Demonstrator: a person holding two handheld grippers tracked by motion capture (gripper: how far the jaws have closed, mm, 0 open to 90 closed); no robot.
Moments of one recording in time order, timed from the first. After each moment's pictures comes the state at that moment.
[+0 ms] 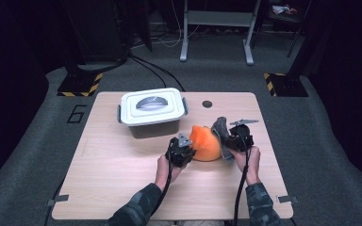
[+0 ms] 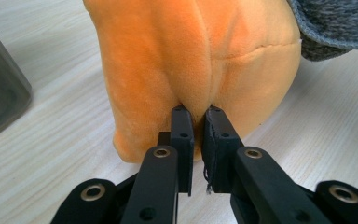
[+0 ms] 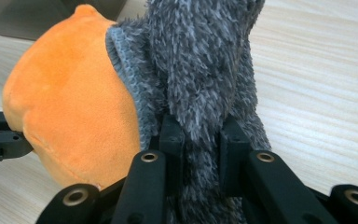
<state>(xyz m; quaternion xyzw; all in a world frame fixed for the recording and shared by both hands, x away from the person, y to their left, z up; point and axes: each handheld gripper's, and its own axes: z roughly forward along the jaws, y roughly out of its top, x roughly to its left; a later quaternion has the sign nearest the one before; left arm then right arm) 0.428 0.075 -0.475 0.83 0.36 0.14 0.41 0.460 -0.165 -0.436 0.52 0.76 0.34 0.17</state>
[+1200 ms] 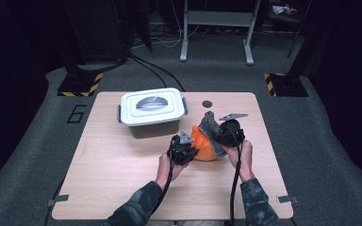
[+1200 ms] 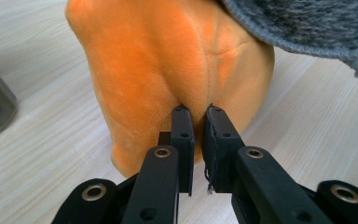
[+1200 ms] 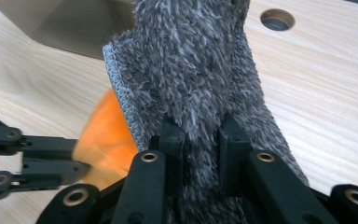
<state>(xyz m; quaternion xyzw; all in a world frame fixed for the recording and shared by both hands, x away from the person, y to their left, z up) 0.431 0.070 -0.467 0.83 0.36 0.13 0.41 0.463 -0.134 -0.415 0.48 0.79 0.35 0.17</state>
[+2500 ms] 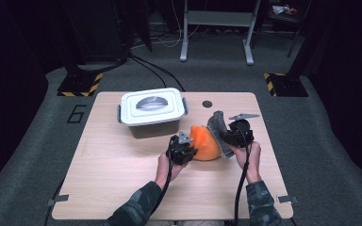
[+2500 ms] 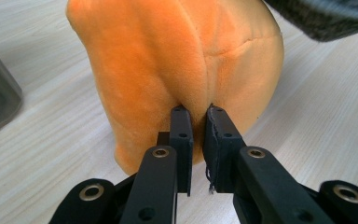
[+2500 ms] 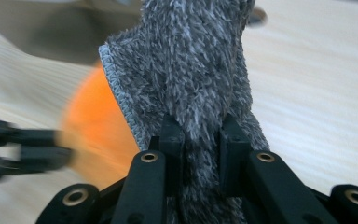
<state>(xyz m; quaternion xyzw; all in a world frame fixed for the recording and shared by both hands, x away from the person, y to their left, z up) 0.432 0.073 -0.470 0.82 0.36 0.13 0.41 0.453 -0.153 -0.401 0.49 0.77 0.36 0.18</state>
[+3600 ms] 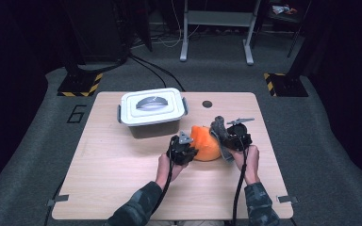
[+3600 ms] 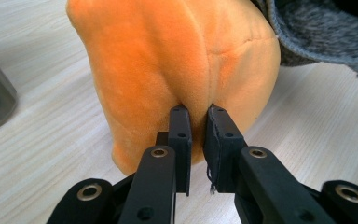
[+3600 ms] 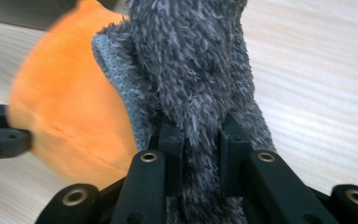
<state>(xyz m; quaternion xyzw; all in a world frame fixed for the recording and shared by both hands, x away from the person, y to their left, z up) 0.432 0.071 -0.471 0.83 0.36 0.12 0.41 0.463 -0.159 -0.436 0.52 0.78 0.31 0.17</state>
